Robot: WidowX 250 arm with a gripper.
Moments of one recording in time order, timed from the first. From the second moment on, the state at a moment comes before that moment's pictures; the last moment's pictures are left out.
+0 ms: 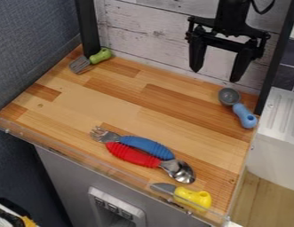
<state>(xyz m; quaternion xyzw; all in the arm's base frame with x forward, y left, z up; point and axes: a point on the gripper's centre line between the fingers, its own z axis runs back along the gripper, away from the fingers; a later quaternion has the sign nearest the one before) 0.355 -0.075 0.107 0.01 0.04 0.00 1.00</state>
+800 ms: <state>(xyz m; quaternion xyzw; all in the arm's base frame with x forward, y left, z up) 0.387 0.073 0.101 -0.01 0.00 0.11 0.99</state>
